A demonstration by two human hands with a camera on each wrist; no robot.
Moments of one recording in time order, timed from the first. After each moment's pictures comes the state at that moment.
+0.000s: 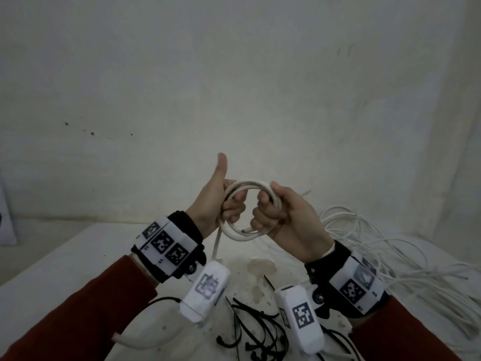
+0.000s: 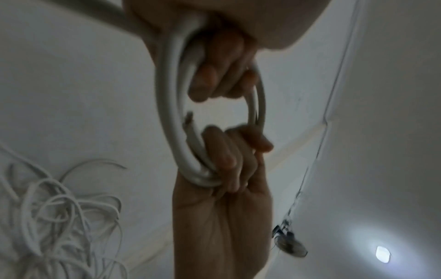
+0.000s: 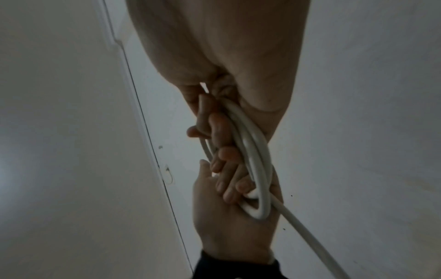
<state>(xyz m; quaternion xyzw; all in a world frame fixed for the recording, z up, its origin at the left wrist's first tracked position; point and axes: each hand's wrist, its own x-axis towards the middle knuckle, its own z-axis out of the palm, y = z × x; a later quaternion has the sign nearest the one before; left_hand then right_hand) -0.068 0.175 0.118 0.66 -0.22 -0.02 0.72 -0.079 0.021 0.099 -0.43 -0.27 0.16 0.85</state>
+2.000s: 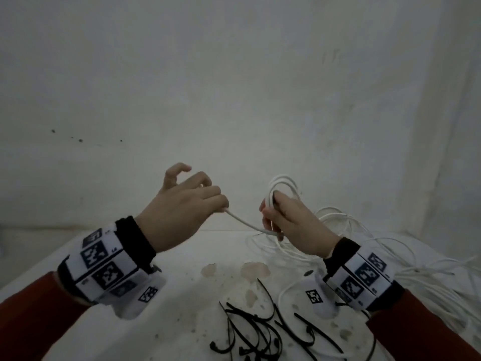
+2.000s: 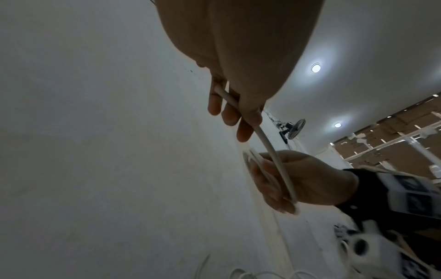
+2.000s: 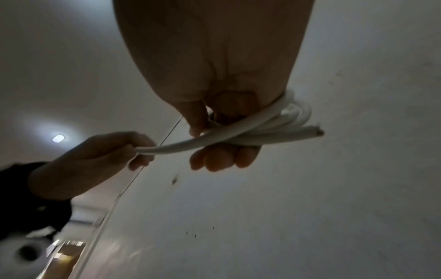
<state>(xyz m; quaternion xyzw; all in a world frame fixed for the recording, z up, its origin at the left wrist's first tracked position) -0.089 0.221 0.120 0.77 -0.35 0.52 -0.13 -0.059 -0.029 0.088 -0.84 -0.35 -0.16 0.40</state>
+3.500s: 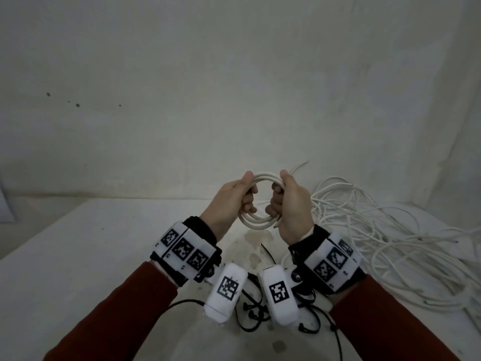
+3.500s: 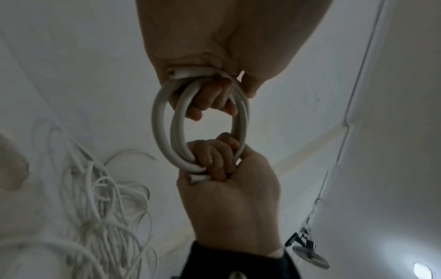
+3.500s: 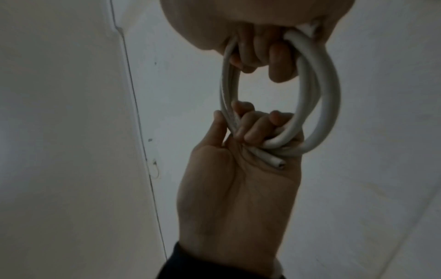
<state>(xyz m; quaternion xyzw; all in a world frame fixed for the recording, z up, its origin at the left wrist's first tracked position) -0.066 0.144 0.054 0.67 -0.18 0.02 0.72 -0.066 0.026 0.057 -0.54 0.02 -0.13 0.83</state>
